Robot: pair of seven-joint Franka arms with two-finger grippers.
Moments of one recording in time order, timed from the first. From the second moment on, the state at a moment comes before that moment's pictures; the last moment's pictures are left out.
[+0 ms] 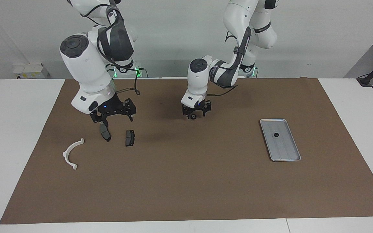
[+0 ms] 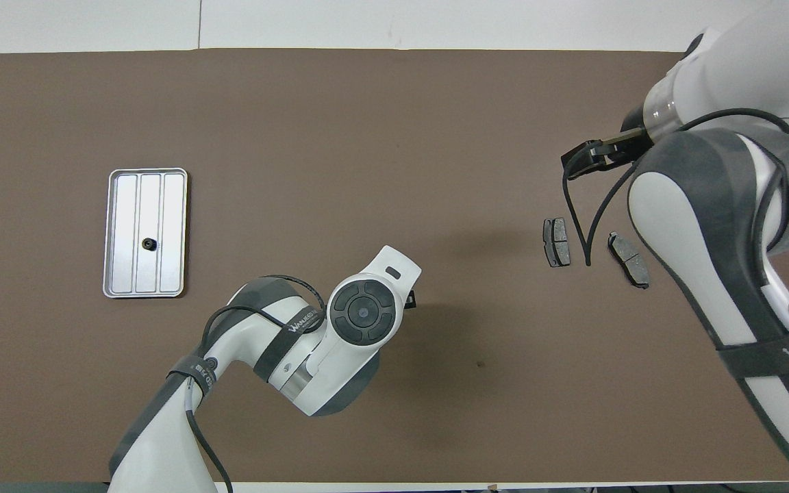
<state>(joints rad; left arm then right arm) -0.80 0.24 0.02 -2.10 0.03 2.36 -0.88 0.02 0.22 0.14 -1.52 0.02 1.76 -0.04</state>
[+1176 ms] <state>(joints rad) -0.81 0.24 0.02 -2.13 0.03 2.43 -0.90 0.03 0.01 0.04 -1.60 -0.06 1.50 -0.05</state>
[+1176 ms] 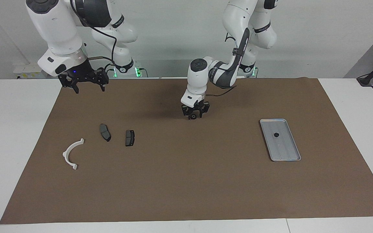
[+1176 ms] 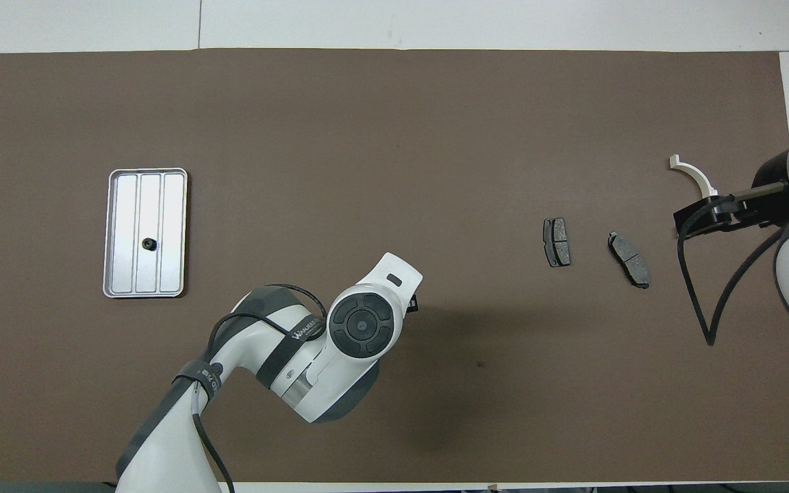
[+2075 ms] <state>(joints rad) -0.75 0.21 0.06 -2.03 0.03 2.30 -0.84 0.02 0.01 0.04 -1.62 -0.06 1.62 -0.03</state>
